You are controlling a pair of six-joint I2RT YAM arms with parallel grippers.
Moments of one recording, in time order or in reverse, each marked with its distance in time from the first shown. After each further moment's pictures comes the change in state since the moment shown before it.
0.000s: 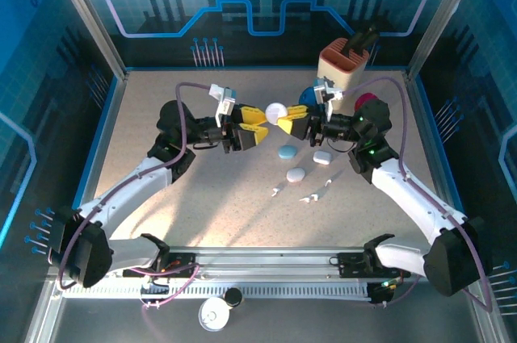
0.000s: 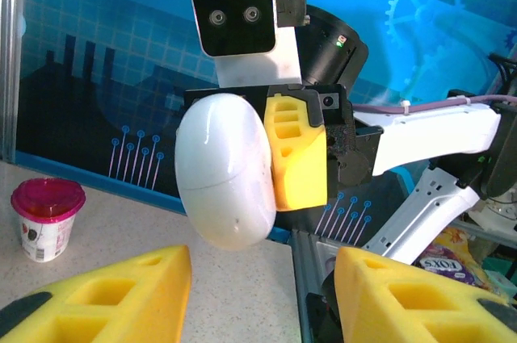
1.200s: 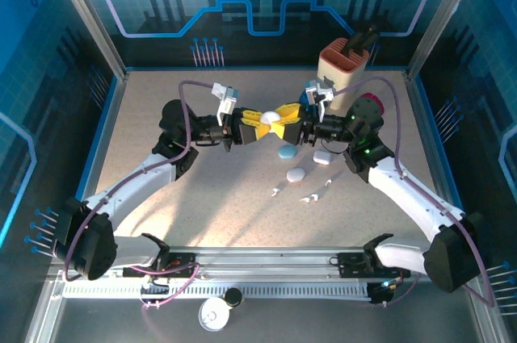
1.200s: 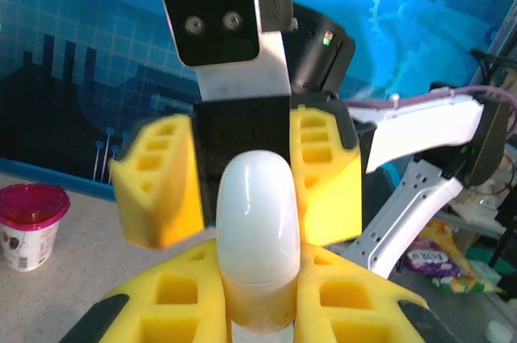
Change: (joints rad) left arm 0.005 0.044 0.001 0.063 0.046 0.004; right arm 0.041 0.019 0.026 -0.101 0.090 -0.058
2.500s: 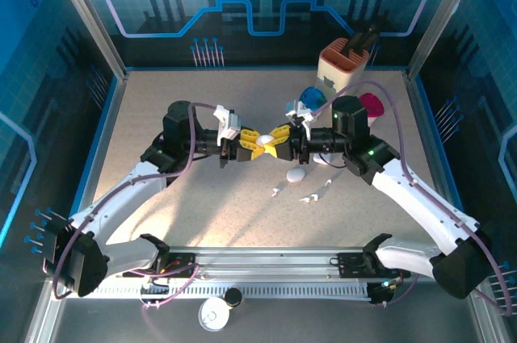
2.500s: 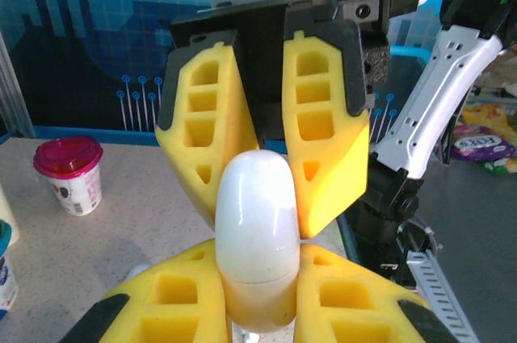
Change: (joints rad) left arm -0.001 -0.108 -0.002 -0.517 0.033 0.557; right arm 0.125 -0.050 0.130 -0.627 0.085 -0.512
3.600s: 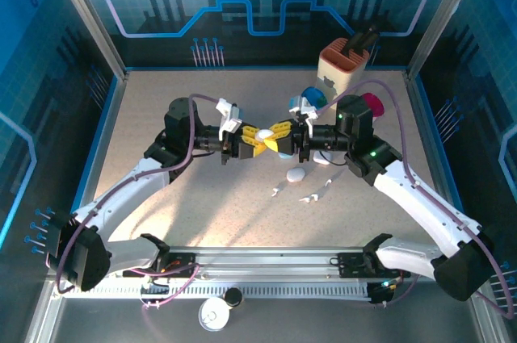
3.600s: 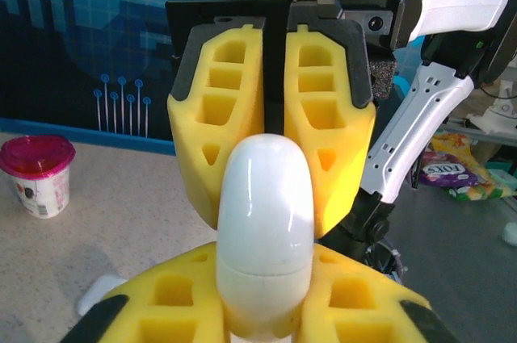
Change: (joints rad) left arm -0.003 0.036 0.019 0.080 0.028 -0.154; right arm -0.001 -0.017 -0.008 0.091 0.014 0.035
